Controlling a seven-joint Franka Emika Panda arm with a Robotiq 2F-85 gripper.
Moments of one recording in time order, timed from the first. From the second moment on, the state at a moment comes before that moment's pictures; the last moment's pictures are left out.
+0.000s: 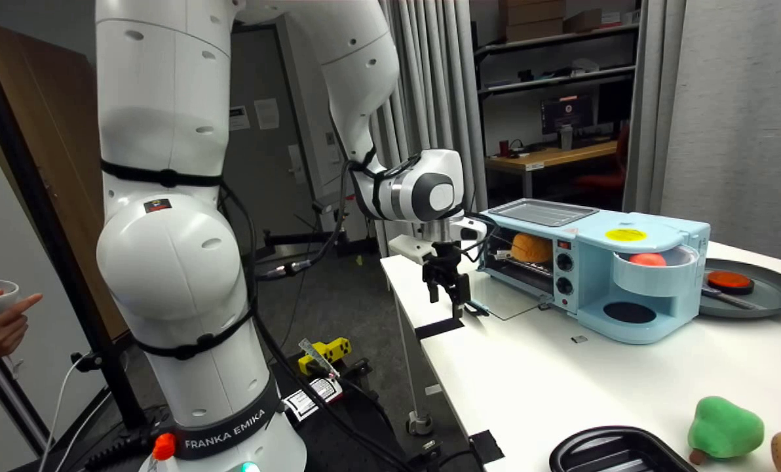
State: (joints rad) arm 0.15 0.31 0.16 -2.44 -0.08 2.67 0.42
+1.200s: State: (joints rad) arm 0.17 0.50 0.10 -2.25 -0.05 2.76 0.36
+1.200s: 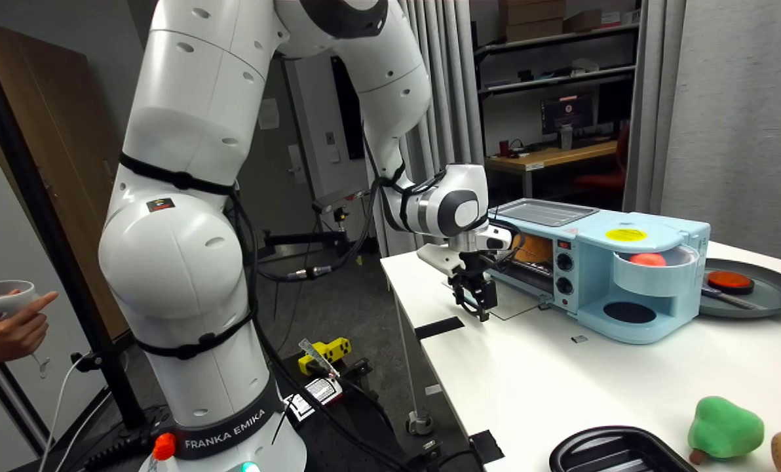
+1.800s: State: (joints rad) arm 0.18 0.47 0.10 -2.27 -0.03 2.77 0.33
